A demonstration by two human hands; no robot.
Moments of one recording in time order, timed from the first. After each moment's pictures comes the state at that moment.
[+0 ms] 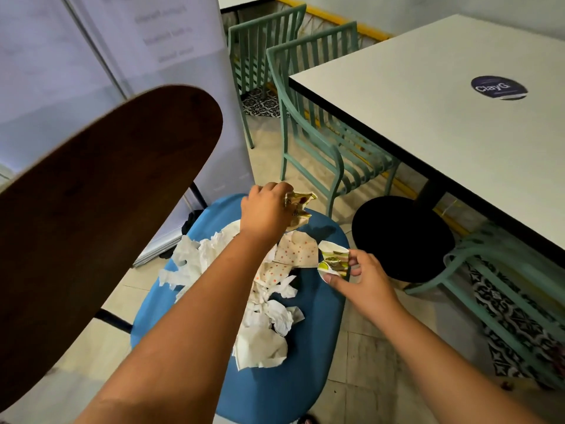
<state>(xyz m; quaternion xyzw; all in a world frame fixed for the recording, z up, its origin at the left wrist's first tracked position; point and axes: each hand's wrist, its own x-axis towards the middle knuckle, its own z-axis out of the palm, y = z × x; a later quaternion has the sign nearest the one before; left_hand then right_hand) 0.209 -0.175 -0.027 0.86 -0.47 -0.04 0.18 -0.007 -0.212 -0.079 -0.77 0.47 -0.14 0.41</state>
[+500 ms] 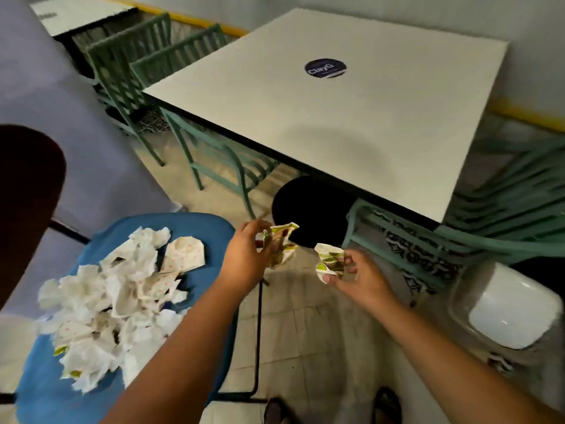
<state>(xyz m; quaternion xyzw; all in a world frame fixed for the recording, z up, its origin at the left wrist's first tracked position) 0.027 -0.186 -0.028 0.76 -0.49 -0.24 0.36 -0.197 -0.245 -0.078 -0.69 0.56 -0.16 0.43</state>
